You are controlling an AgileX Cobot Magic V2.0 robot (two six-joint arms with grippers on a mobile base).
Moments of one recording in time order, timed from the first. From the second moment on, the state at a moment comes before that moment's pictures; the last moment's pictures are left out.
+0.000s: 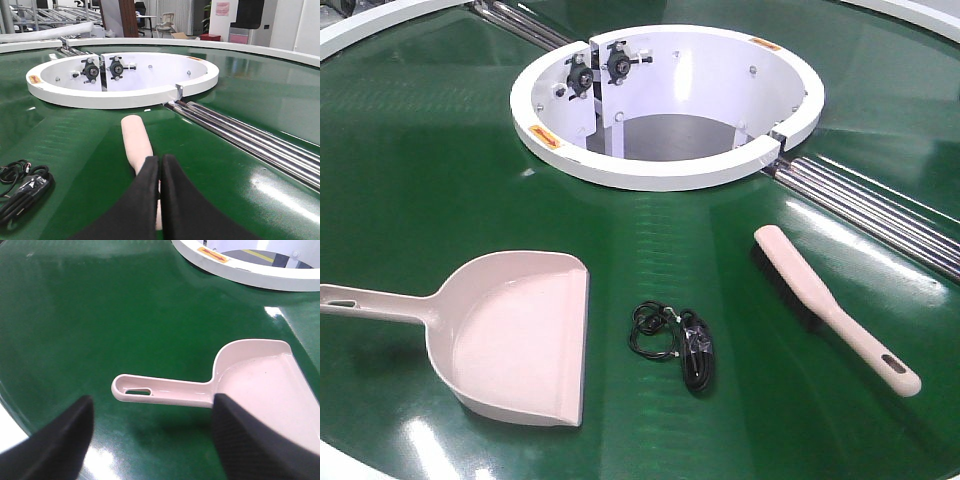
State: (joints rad) left arm -0.02 0.65 -0.55 0.05 0.49 0.00; right arm 0.08 -0.01 0.03 0.07 0.14 -0.08
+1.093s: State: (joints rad) left arm -0.02 1.31 -1.22 -0.24 1.15 0.89; right arm 0.08 -0.01 0.03 0.07 0.14 -0.08
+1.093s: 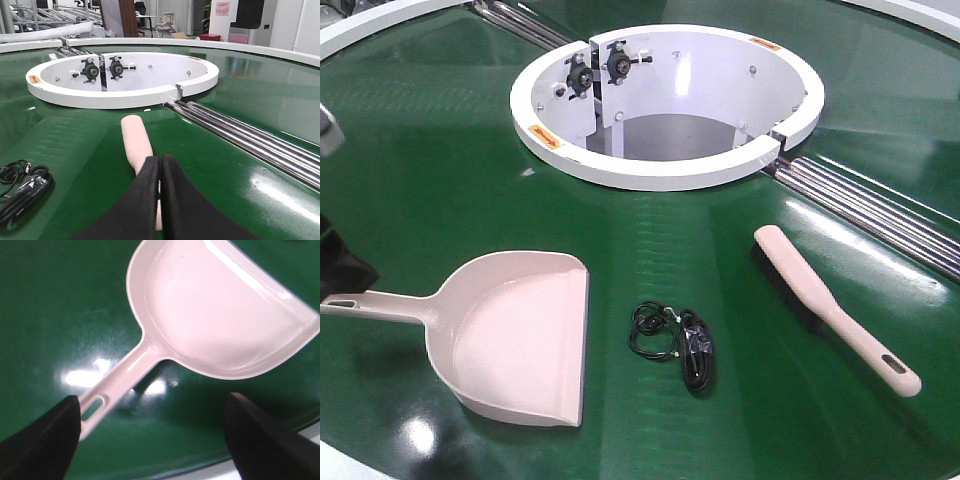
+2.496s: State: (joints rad) left arm -0.10 1.72 -1.23 -0.03 1.00 1.47; right arm 0.08 -0.01 0.03 0.07 0.14 -0.08
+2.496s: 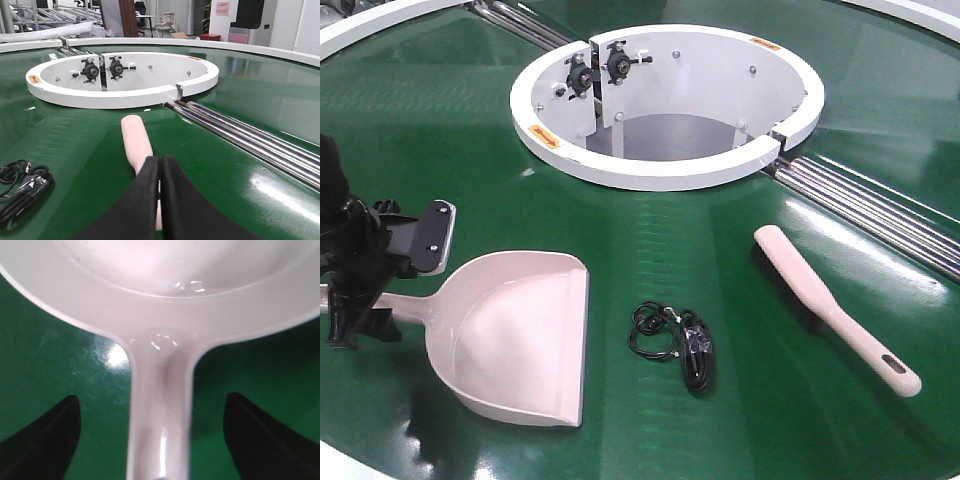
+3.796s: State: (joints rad) left arm -0.23 1.77 -1.31 0.04 1.03 1.36; right arm 0.08 -0.01 0.03 0.07 0.14 -0.08
